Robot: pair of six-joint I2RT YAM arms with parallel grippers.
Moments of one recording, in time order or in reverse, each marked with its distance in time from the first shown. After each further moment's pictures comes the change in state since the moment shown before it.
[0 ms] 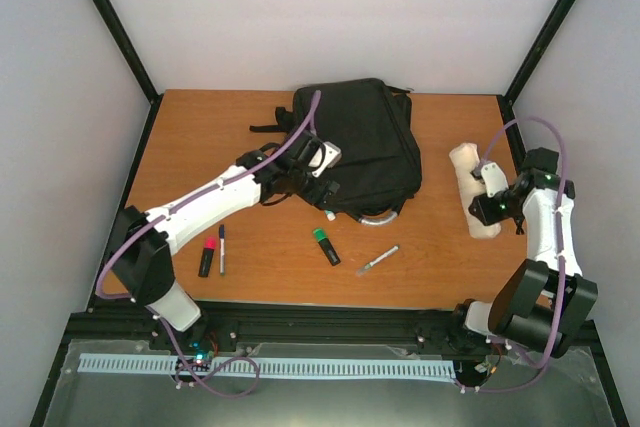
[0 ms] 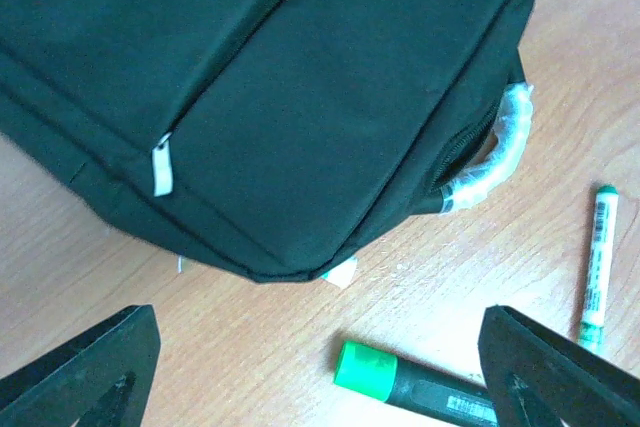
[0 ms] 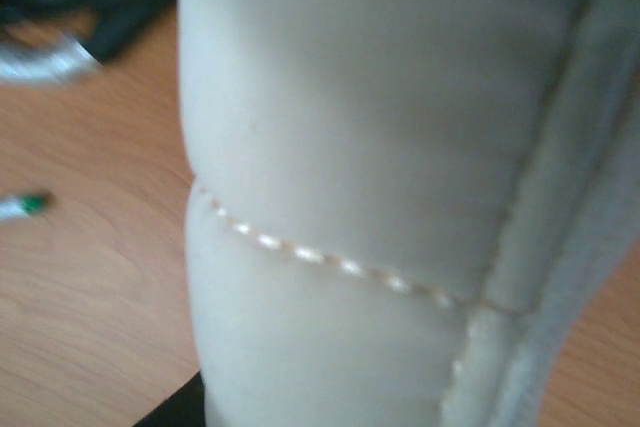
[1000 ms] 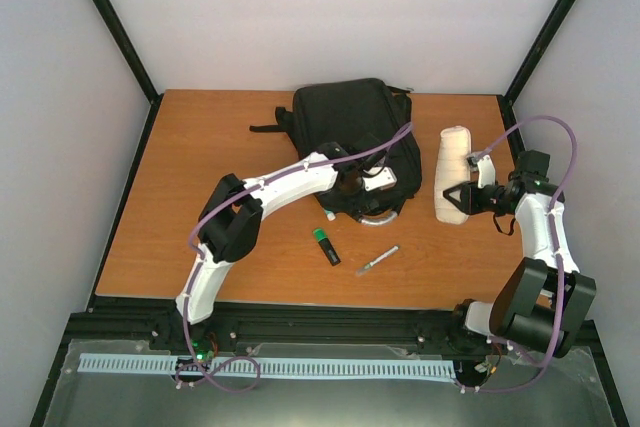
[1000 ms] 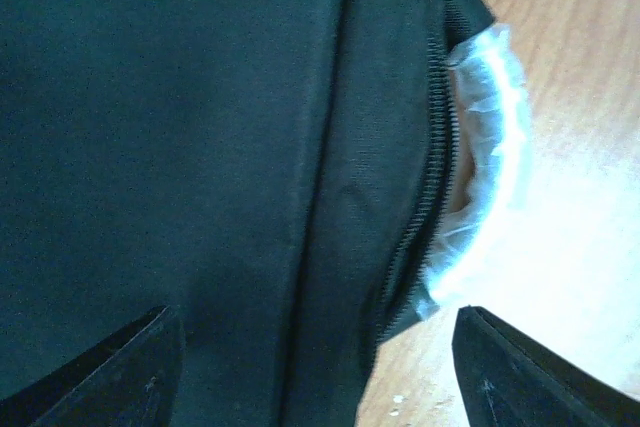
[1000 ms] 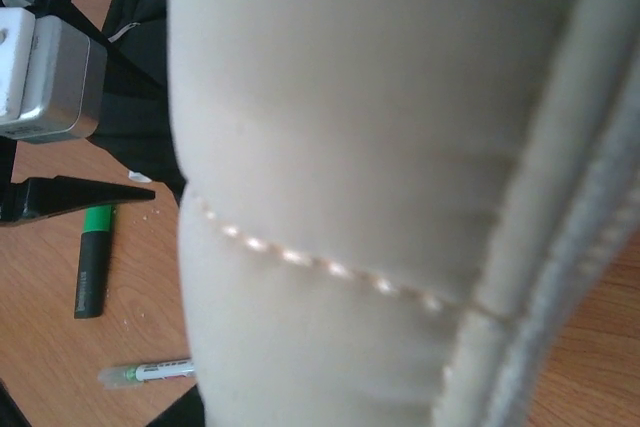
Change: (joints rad) left arm -0.134 0.593 0.531 -0.216 0.001 0.388; right arm 0.037 -0.010 -0.082 0.195 -0.480 0.290
